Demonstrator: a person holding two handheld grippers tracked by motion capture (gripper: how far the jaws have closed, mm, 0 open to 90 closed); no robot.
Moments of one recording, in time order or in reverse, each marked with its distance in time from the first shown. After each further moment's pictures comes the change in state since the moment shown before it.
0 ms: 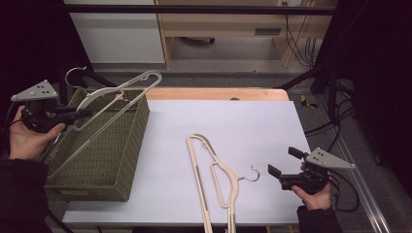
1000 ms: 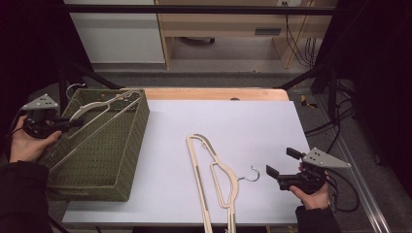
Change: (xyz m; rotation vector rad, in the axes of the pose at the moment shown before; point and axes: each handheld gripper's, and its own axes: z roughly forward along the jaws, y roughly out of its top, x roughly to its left) left arm 0.044 -0.063 0.031 0.137 0.070 -0.081; right arm 0.000 -0.003 0.005 0.018 0.002 -0.005
